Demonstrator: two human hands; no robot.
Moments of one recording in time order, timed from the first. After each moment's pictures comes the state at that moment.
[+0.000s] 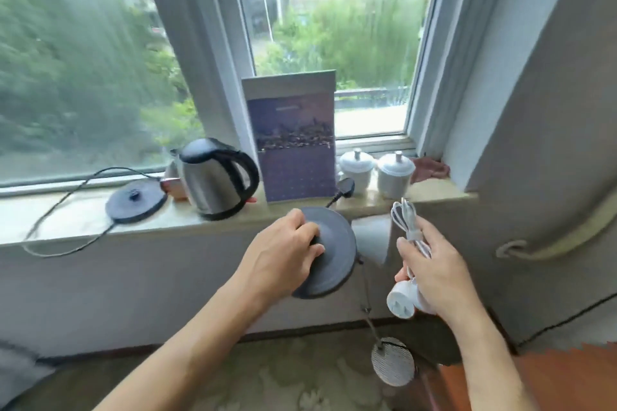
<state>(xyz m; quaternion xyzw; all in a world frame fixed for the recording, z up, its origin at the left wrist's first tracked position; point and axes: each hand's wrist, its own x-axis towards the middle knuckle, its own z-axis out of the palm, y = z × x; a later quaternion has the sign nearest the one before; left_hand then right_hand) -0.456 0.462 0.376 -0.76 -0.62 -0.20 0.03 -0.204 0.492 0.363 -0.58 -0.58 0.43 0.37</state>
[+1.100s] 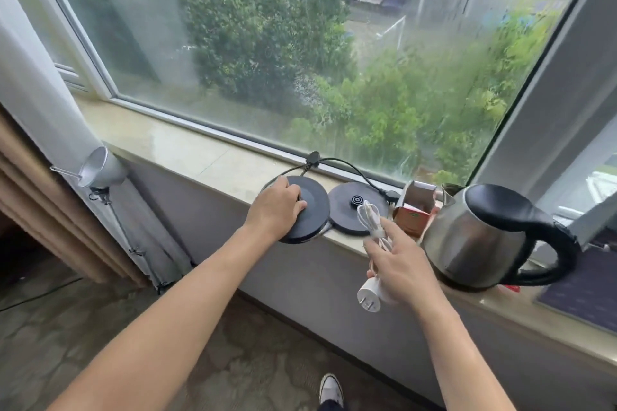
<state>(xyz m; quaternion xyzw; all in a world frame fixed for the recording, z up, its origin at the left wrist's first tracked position) -0.942 0.453 0.321 -0.46 -0.88 -0.16 -0.01 -0.700 0.541 0.325 -0.38 -0.77 0.49 0.17</state>
